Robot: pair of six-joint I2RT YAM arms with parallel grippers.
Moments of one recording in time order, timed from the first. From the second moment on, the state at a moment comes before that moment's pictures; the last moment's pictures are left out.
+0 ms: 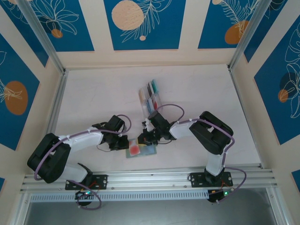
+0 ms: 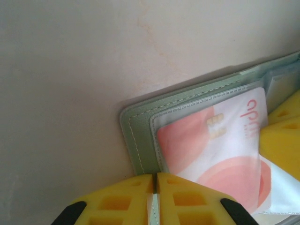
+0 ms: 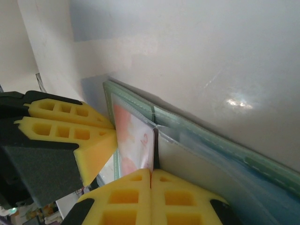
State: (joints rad) left arm -0.62 1.40 0.60 -0.49 0.31 -0.65; right arm 0.83 1.84 0.80 0.15 -0.66 0.94
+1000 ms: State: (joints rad) left arm -0.64 1.40 0.59 -0.47 0.28 -0.68; right arm 0.86 1.69 1.15 -0.55 -0.39 0.58
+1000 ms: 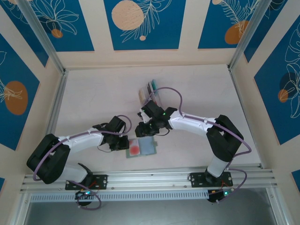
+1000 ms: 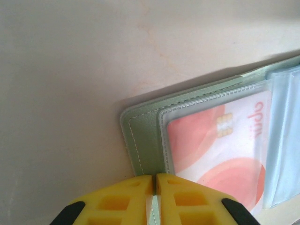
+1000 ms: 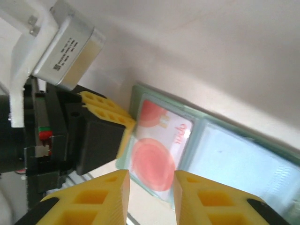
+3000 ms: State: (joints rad) left arm -0.69 1.41 0.53 -0.29 0.31 -0.80; right arm 0.86 1.88 1.14 -0.37 -0.60 0.72
